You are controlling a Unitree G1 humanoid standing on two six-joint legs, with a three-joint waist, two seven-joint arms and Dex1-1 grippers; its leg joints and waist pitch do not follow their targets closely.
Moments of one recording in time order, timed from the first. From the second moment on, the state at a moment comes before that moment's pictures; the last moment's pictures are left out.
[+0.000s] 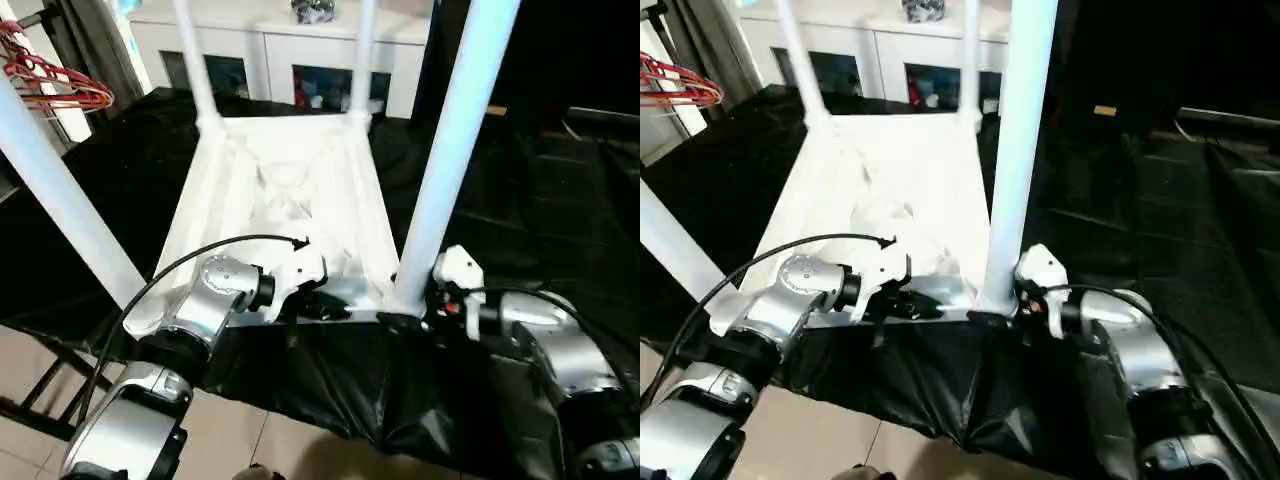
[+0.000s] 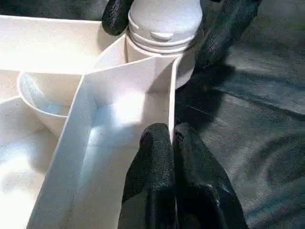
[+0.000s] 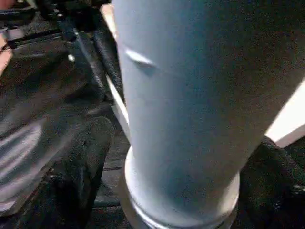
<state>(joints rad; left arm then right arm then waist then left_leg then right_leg) -0.66 0.23 -0.25 0.78 0.06 -0.06 -1.26 -0.36 -0.42 0.13 0.41 0.14 0.10 1.13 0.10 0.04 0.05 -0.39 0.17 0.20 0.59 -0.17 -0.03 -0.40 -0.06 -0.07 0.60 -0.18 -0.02</state>
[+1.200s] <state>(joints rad) -0.69 0.09 -0.22 0.81 0.13 0.06 -0.86 -0.47 -0.14 0.00 0.60 0.05 0.11 0.42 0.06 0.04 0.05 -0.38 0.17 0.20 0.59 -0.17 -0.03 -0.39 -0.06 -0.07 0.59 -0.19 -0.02</state>
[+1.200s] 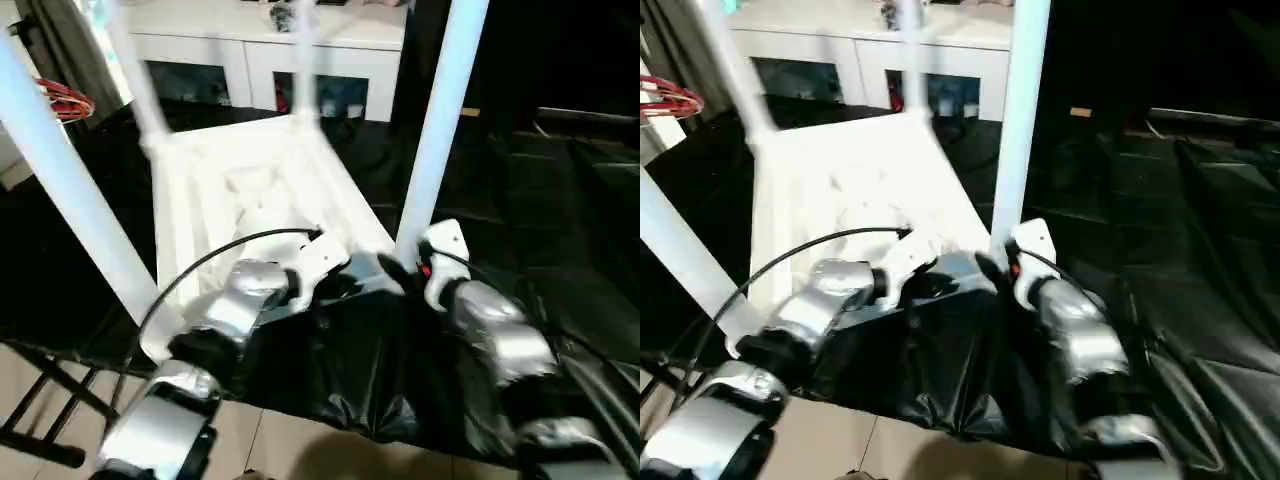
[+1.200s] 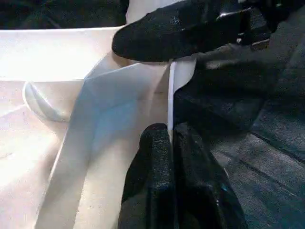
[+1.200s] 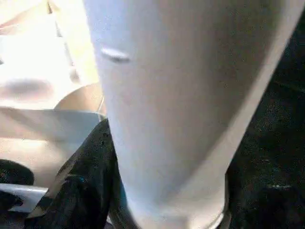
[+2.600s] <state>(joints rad) -0.65 0.23 -0.26 0.76 0.06 -0.05 -1.31 -0.35 -0.45 0.13 0.39 0.17 0.13 1.19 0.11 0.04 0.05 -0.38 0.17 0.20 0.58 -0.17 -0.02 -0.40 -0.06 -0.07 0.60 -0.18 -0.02</state>
